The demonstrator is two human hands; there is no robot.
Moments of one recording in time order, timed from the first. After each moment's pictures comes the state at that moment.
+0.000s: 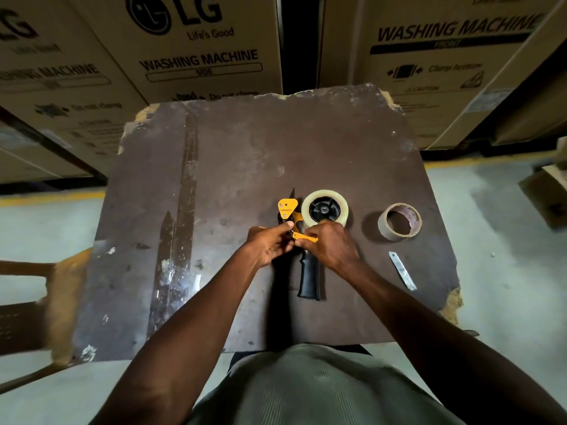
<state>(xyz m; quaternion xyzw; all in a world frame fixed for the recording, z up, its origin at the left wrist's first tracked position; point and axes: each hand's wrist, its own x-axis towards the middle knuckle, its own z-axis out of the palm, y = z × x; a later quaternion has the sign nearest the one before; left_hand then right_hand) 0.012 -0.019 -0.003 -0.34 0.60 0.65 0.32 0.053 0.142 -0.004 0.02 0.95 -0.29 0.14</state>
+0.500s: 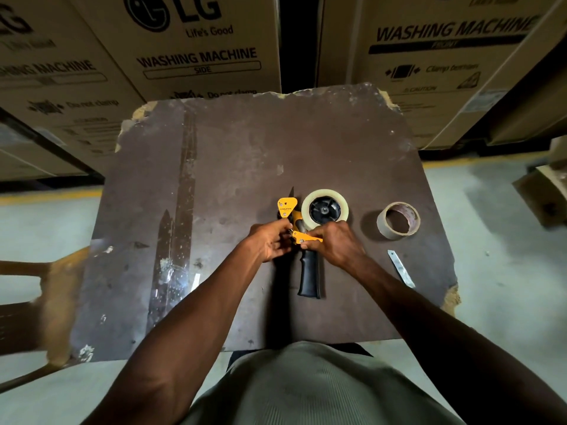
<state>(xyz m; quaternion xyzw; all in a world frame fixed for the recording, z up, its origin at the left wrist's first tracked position) 0.004 -0.012 0.001 -0.37 0.60 0.61 0.36 0.053 0.156 0.001 -0.01 0.94 -0.31 0.16</state>
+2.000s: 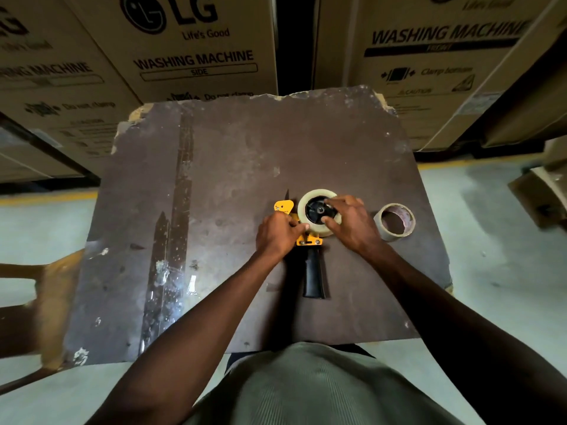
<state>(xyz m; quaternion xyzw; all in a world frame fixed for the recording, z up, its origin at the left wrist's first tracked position) 0.014 0.010 0.010 -0.03 0.93 0.31 0.18 0.032 0.198 0.005 0.03 0.96 -0.27 0.08</state>
